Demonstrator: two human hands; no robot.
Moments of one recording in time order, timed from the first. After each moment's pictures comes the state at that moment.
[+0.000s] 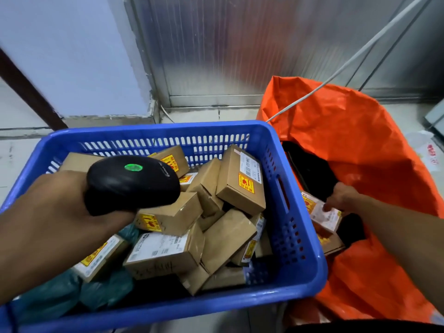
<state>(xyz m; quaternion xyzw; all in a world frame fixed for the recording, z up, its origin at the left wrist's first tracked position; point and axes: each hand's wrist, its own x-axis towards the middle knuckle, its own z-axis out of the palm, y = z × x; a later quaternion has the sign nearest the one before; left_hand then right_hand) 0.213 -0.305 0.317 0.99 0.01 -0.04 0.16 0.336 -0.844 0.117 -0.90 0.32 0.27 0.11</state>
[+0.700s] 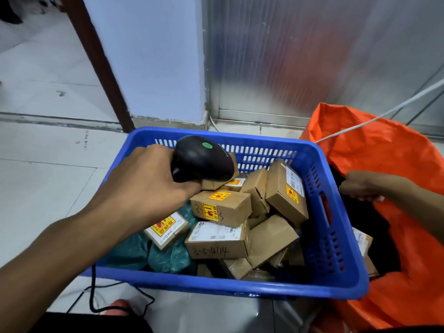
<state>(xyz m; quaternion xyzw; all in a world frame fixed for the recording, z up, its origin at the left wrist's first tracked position) 0.175 -0.307 0.392 0.96 0.07 0.03 0.28 0.341 -0.691 0.283 -0.95 0.13 0.29 0.01</state>
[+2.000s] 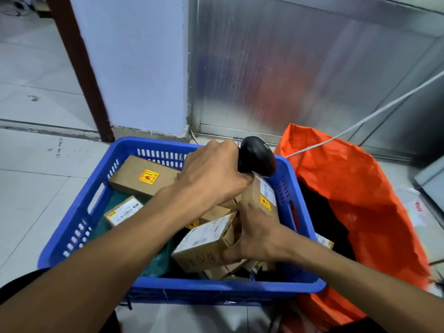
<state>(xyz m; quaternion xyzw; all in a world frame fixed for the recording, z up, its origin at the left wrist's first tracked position) 0.216 -0.393 0.396 0.97 -0.06 0.08 0.24 0.189 -0.532 0.332 -0.94 -0.13 0.26 0.16</state>
